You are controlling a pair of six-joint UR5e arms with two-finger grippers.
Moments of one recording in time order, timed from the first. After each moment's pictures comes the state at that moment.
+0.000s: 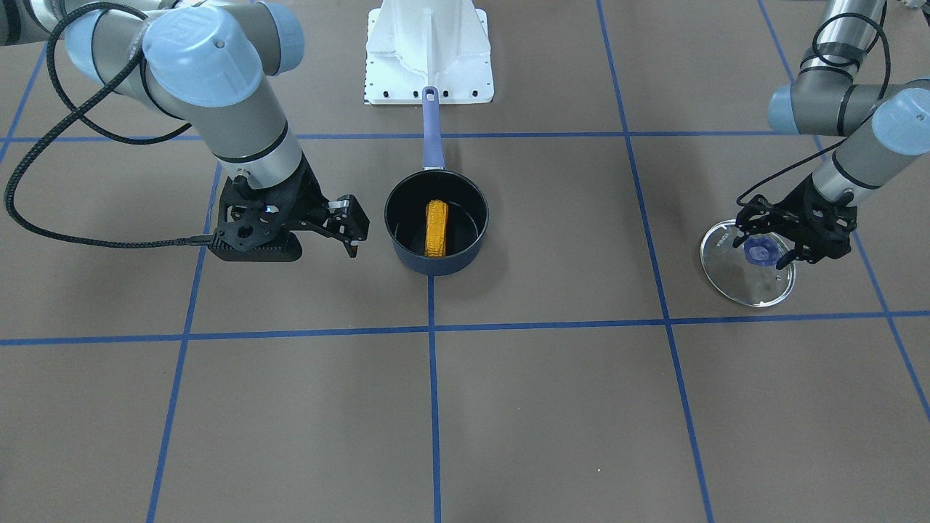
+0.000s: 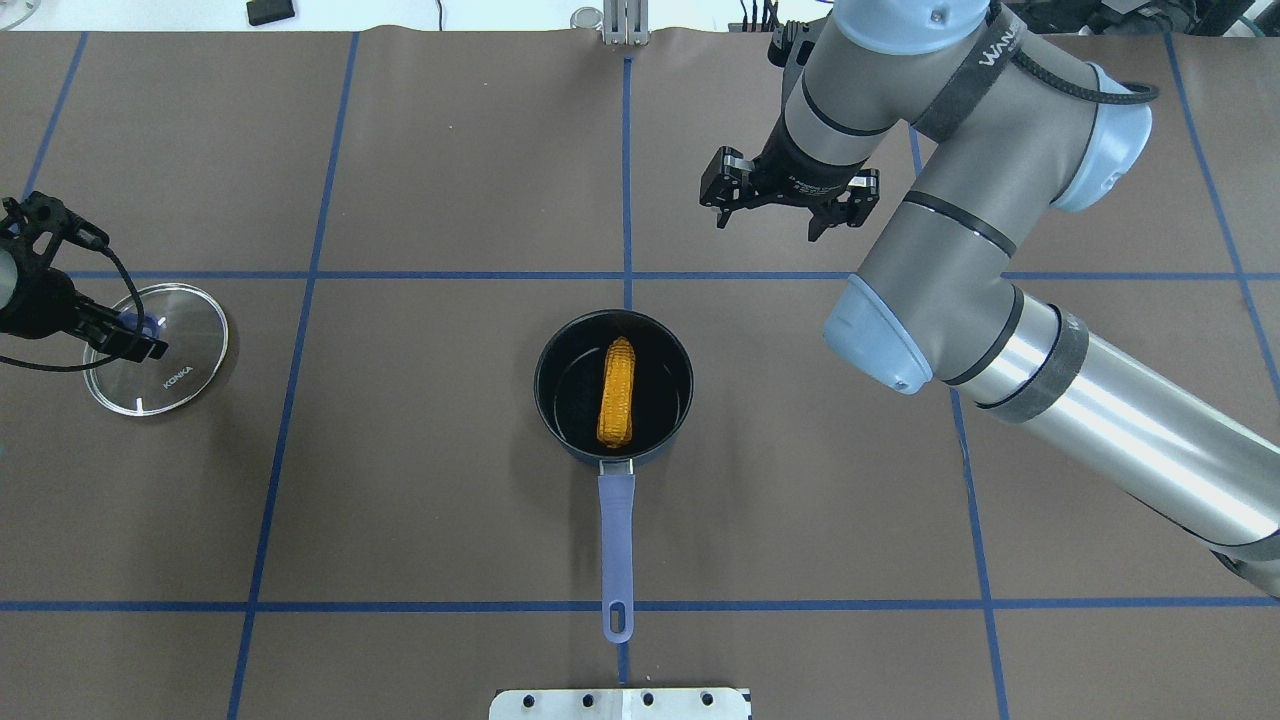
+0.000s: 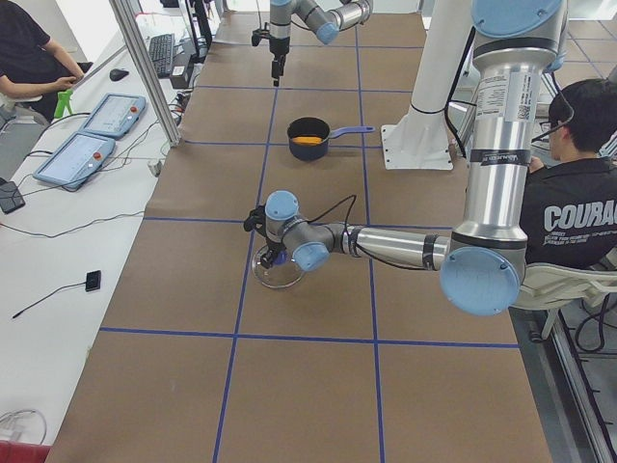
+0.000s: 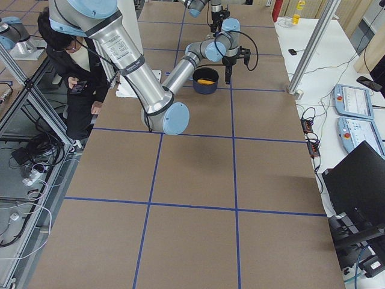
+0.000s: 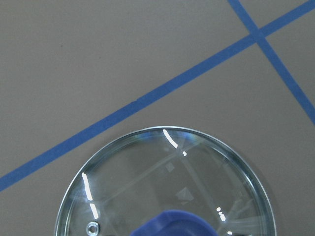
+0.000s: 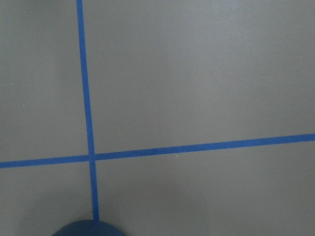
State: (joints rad) left arm -0.99 -1.62 -1.54 -2.33 -2.20 -0.36; right arm 0.81 -0.87 1.71 -1.65 2.07 1.11
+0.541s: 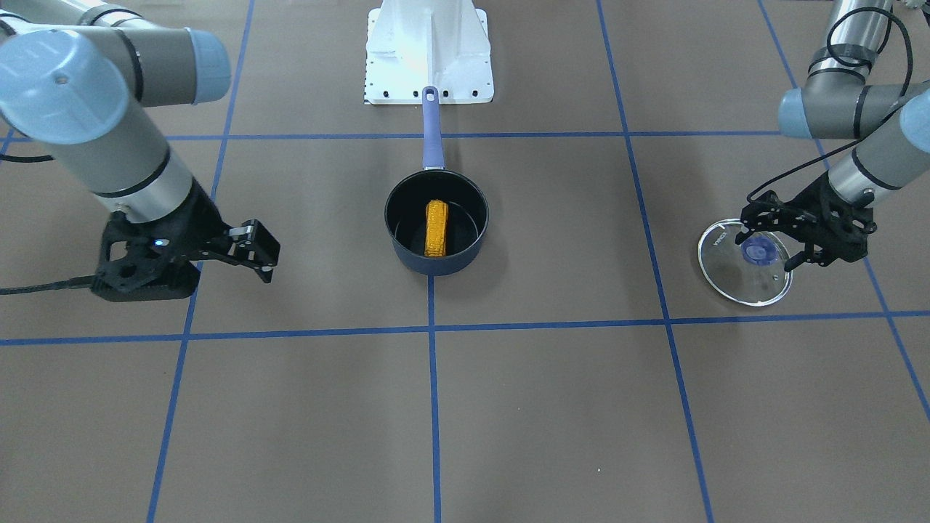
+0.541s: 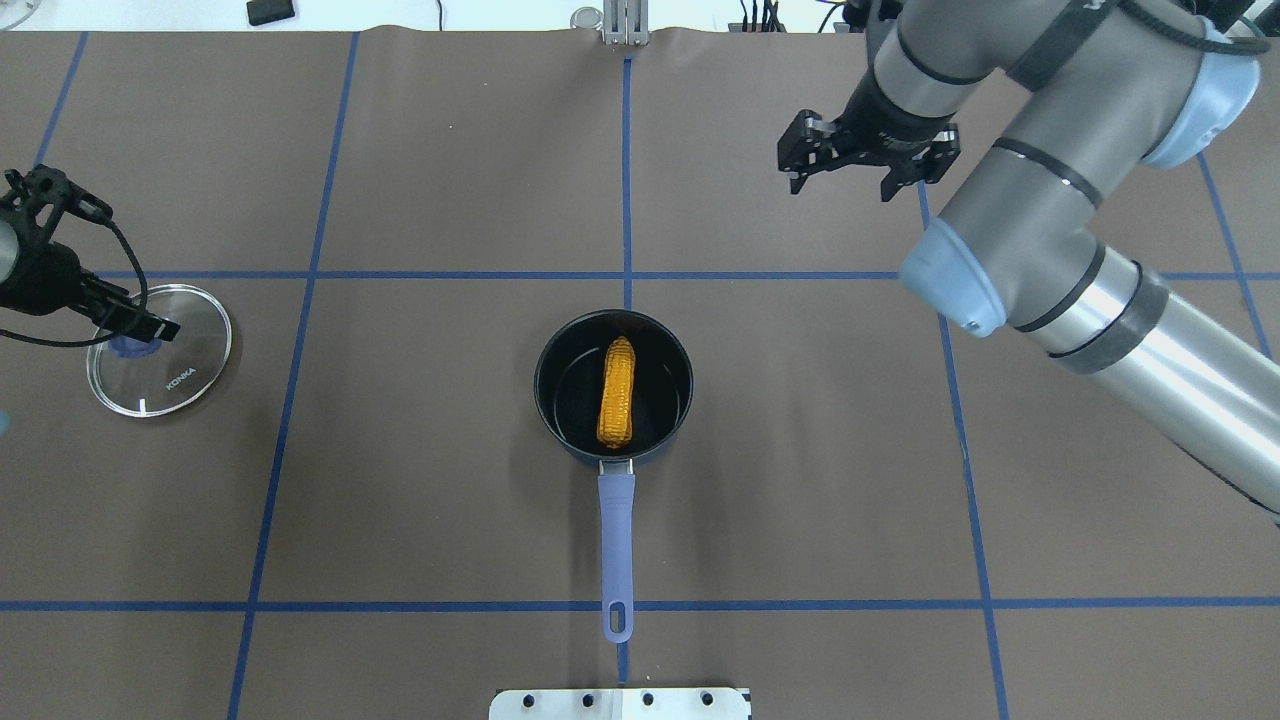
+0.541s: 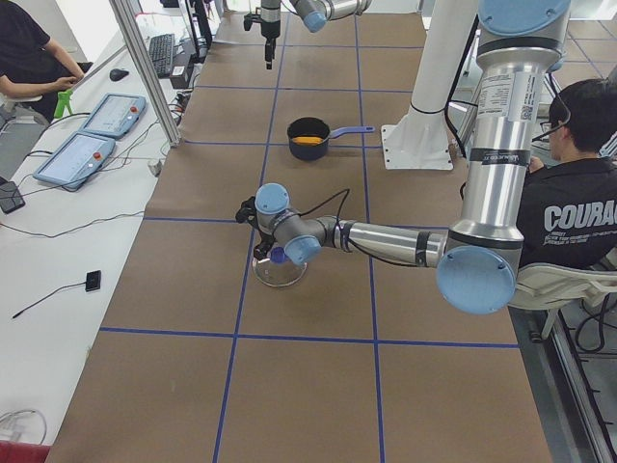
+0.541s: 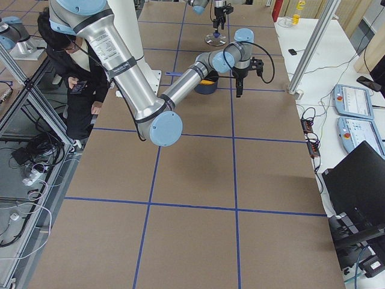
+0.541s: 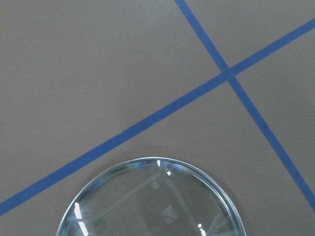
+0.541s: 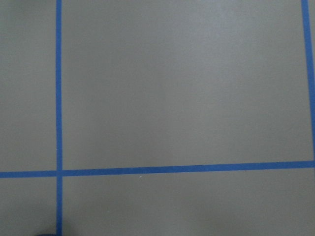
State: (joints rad) left arm -1.09 -1.65 -1.54 -2.28 -2.33 -0.31; right arm 0.99 -0.99 1.71 -1.65 2.18 0.82
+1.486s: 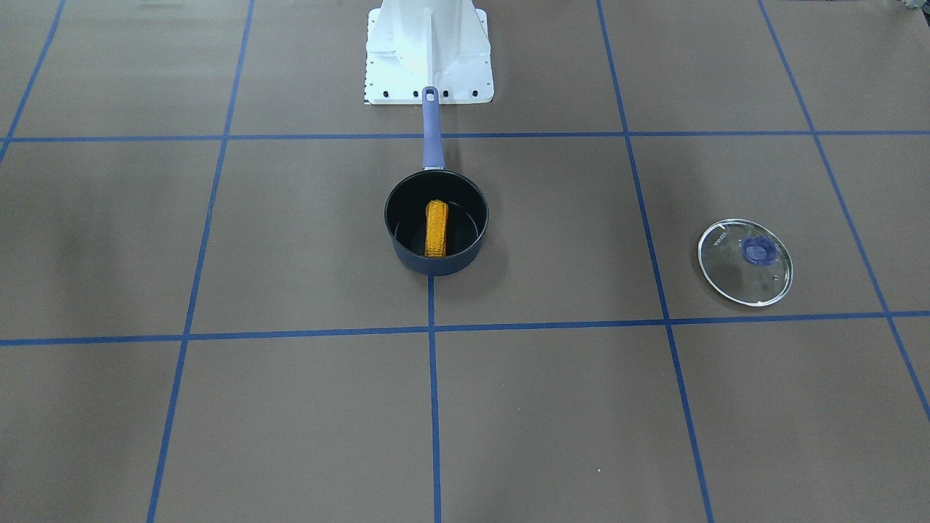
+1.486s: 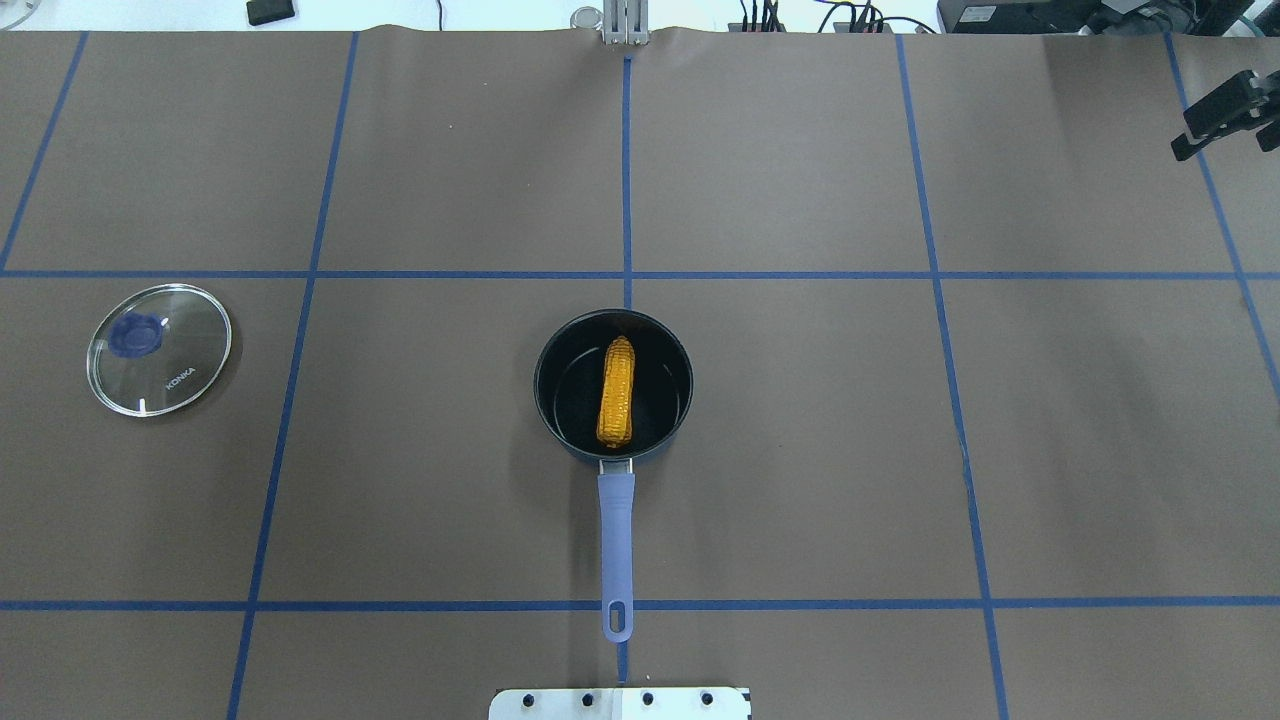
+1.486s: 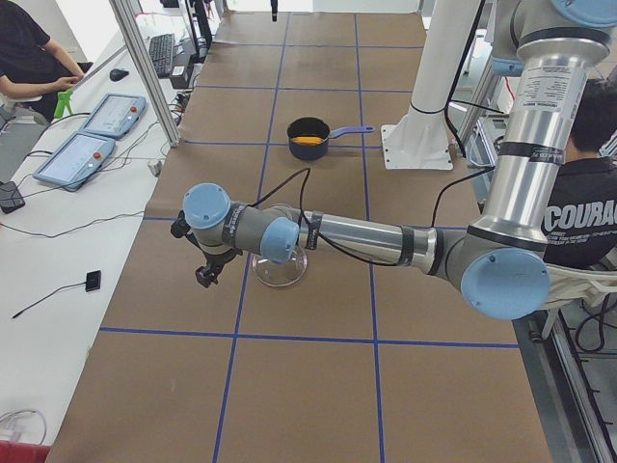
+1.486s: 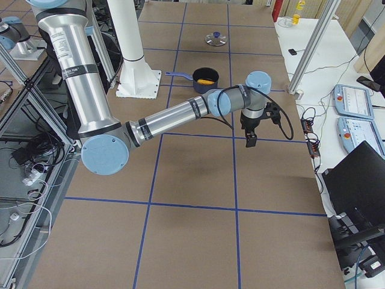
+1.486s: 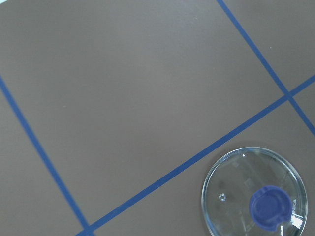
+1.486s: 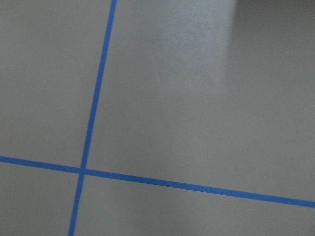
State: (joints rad) left arm -1.54 -1.75 -1.53 -1.69 -2.52 0.35; right arm 1.37 -1.31 1.70 -1.65 2.33 0.21
